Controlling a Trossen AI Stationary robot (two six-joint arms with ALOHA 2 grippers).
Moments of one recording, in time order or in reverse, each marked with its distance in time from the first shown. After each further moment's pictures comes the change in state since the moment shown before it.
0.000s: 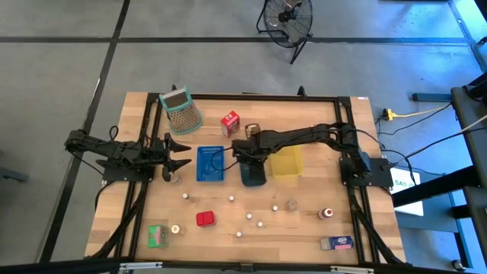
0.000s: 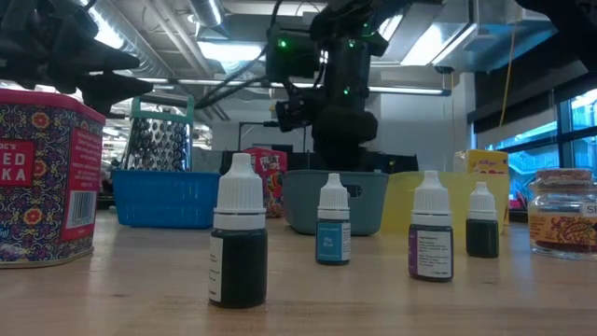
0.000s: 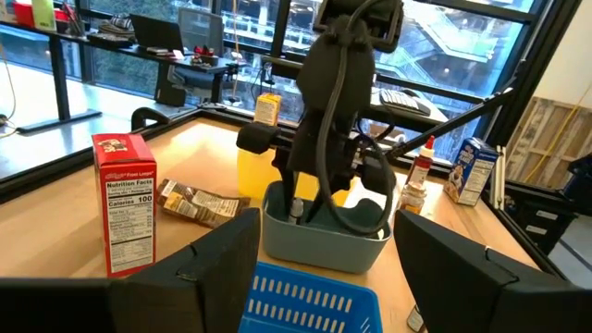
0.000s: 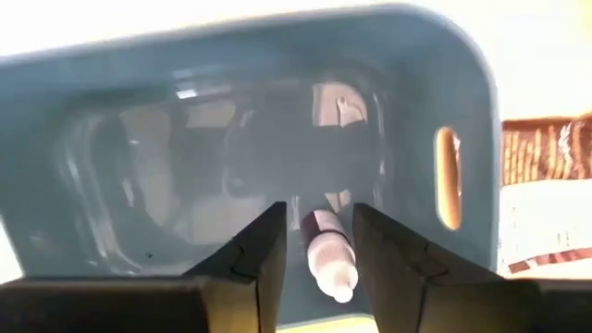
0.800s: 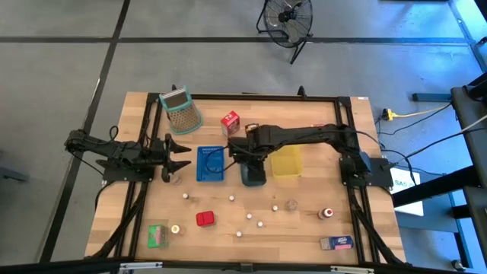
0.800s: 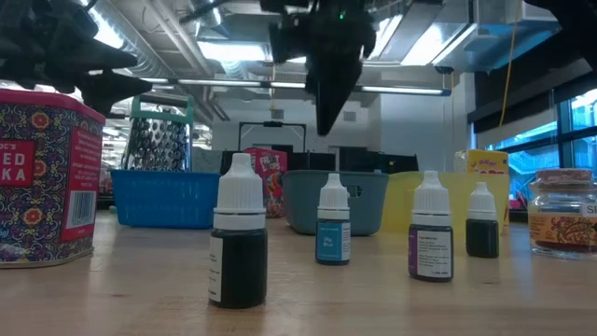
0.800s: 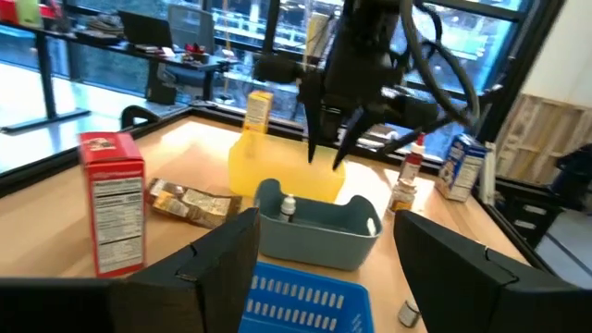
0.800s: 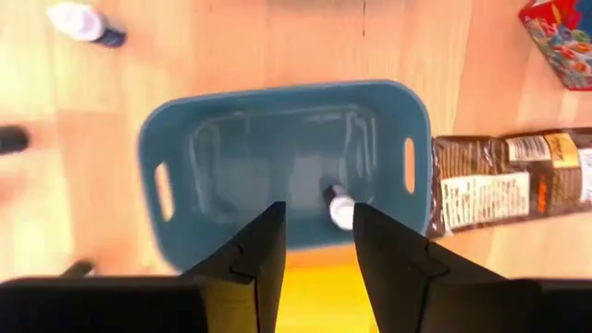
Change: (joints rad) left arm 0.000 0.000 0.000 -0.001 0.038 -0.001; right arm 0.059 -0.002 0.339 -0.349 0.003 0.000
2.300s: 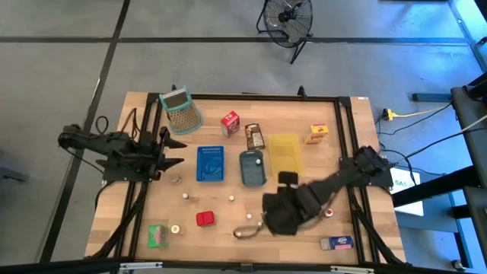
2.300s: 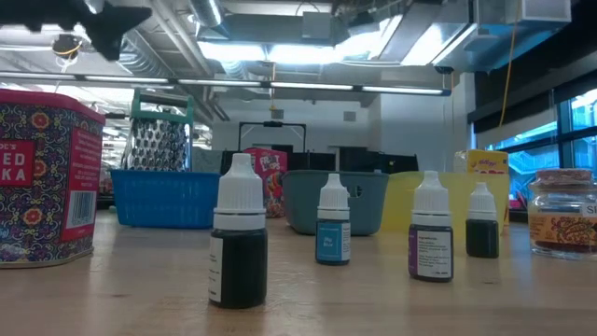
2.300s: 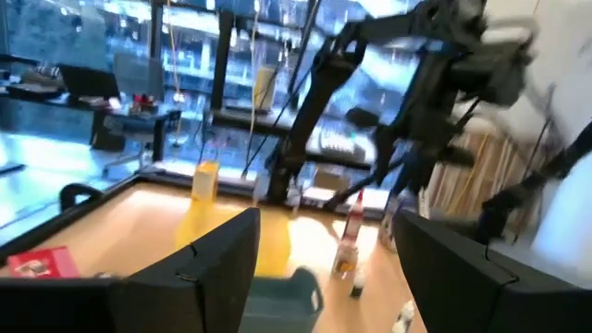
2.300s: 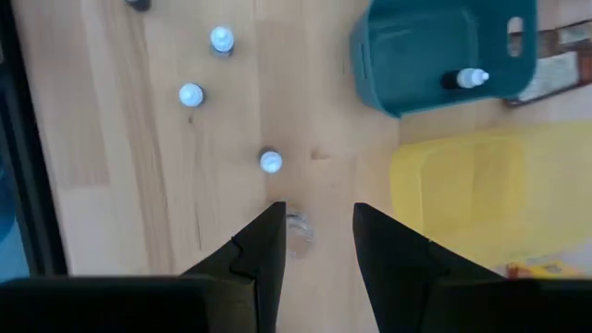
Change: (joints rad) left arm 0.000 0.187 0.258 0.027 0.114 0.083; right arm 0.542 -0.113 0.090 -0.281 0.213 0.627
